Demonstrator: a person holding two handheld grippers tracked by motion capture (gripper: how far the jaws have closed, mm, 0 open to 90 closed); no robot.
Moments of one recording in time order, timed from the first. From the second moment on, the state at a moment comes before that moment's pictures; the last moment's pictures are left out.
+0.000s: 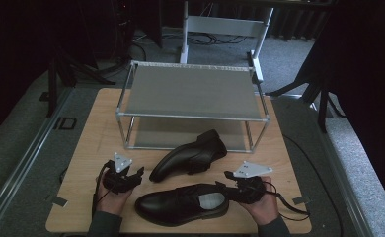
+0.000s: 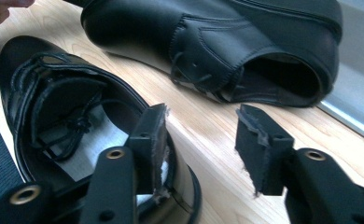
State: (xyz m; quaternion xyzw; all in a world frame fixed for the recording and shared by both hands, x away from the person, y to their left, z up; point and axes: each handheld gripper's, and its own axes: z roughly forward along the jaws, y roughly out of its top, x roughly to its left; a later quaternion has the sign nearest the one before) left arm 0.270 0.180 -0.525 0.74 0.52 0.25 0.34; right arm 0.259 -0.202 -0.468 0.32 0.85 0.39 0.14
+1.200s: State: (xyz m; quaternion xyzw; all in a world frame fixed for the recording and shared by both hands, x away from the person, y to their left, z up) left arm 0.271 0.176 -0.528 0.75 0.52 0.24 0.33; right arm 0.286 -0.157 -0.475 0.21 0.92 0.31 0.10
